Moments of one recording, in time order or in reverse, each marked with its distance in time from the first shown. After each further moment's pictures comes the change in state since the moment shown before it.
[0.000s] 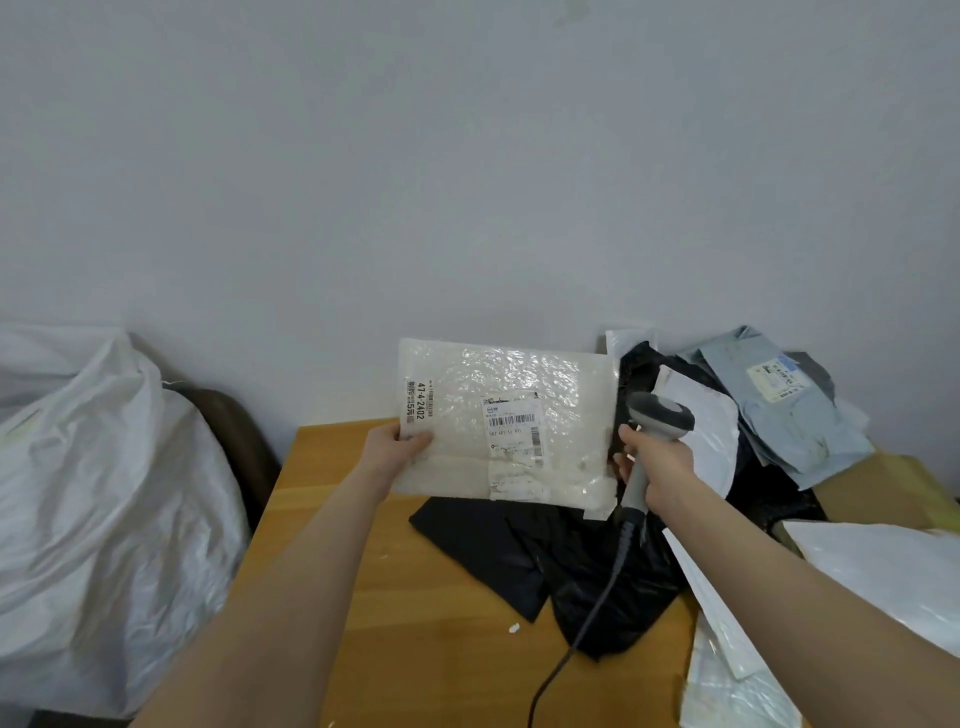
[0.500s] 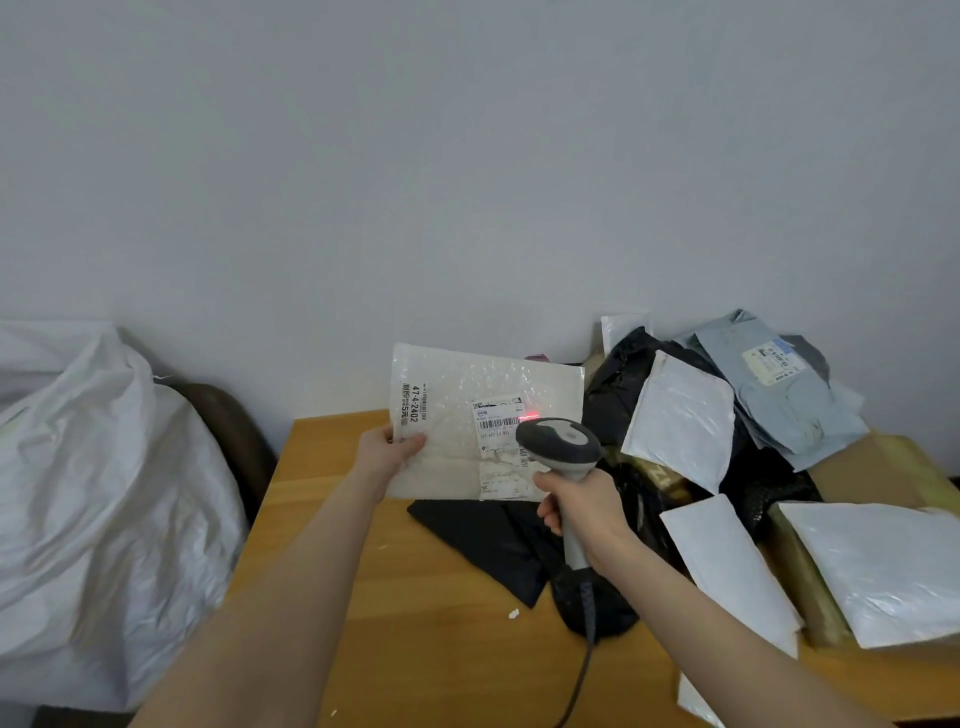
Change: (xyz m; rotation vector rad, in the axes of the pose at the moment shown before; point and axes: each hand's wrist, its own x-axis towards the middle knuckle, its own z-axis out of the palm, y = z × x) left_hand 0.001 -0.019 0.002 -0.001 0.038 -0.010; right_hand -0.073 0.059 0.025 -0.357 -0.288 -0.128
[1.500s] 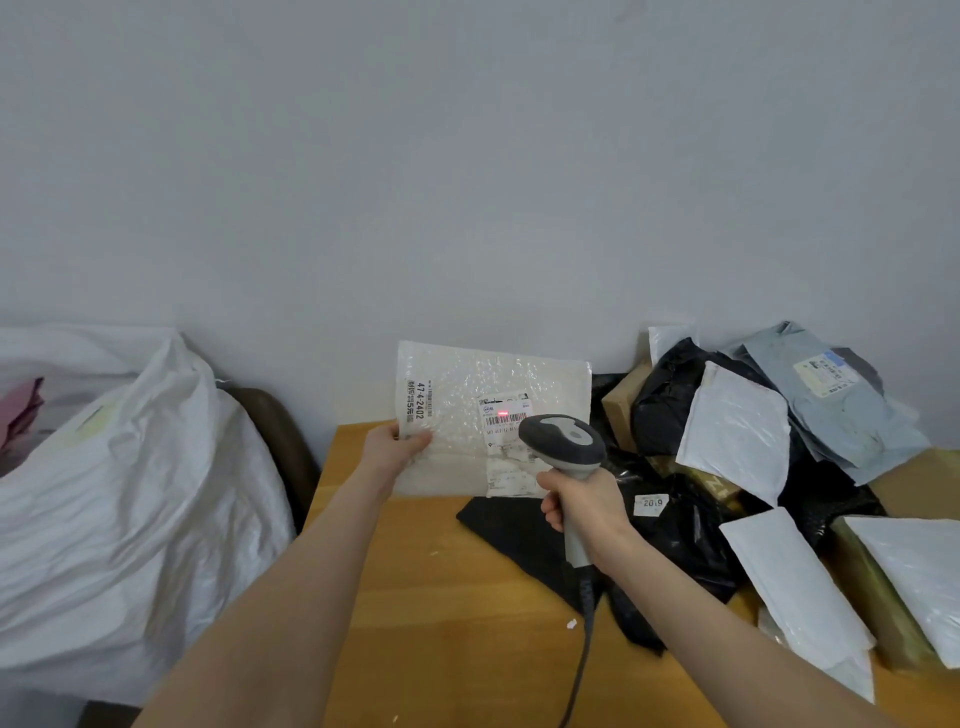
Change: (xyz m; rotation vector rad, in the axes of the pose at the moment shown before) left_hand 0.015 0.004 -0.074 -0.003 0.011 0.042; right_hand -0.011 -0.008 0.075 0.045 -0.015 -0.008
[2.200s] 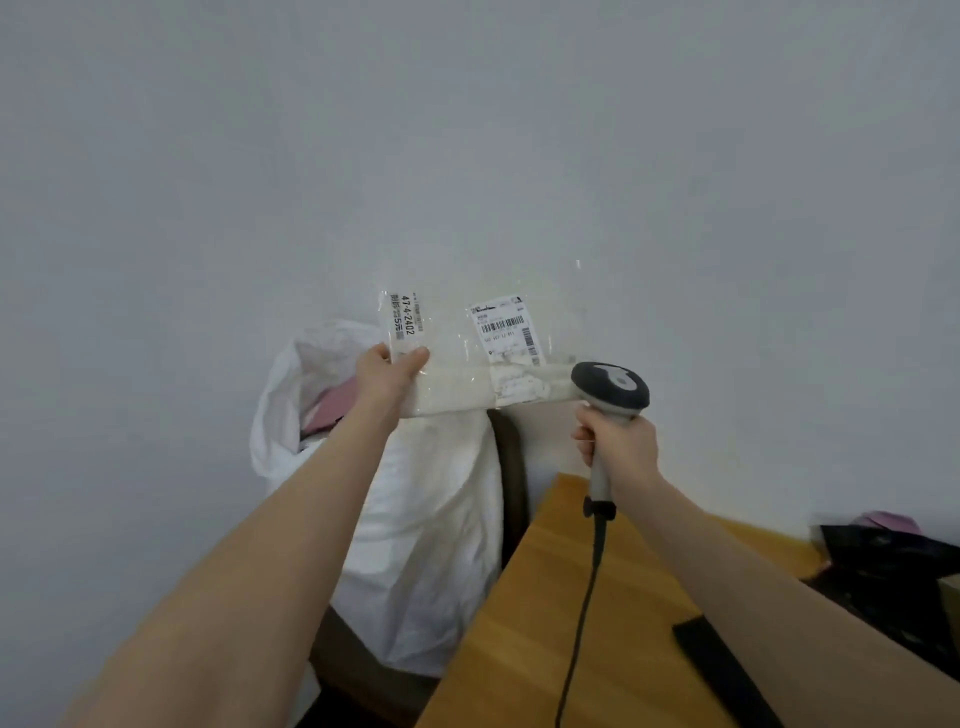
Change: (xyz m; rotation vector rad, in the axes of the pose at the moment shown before) left_hand -0.075 0.118 -0.272 -0.163 0.755 0.294; right_hand -0.005 -0.105 0.235 0.073 -0.361 -0.258
